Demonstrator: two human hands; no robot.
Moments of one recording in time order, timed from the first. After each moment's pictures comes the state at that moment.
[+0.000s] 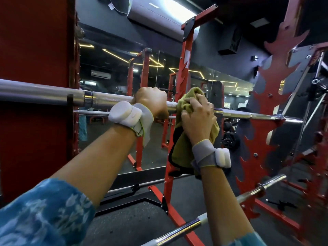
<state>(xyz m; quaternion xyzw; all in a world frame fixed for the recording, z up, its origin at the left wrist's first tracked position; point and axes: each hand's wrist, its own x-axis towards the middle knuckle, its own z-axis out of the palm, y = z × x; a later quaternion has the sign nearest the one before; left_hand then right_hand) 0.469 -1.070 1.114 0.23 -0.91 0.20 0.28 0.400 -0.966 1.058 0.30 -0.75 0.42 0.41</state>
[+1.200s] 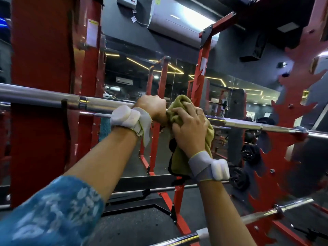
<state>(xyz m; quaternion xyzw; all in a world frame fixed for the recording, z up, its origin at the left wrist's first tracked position) 0.454 -1.055 1.122 0.26 -0.92 0.16 0.24 0.391 -0.953 1.055 0.43 -0.71 0.37 0.42</state>
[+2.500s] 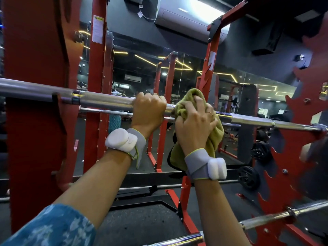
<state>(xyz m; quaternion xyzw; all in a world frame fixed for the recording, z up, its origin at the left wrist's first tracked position) 0.438 -1.072 1.070 0.26 -0.74 0.38 0.49 0.382 -0.963 1.050 0.36 -0.72 0.40 0.43</state>
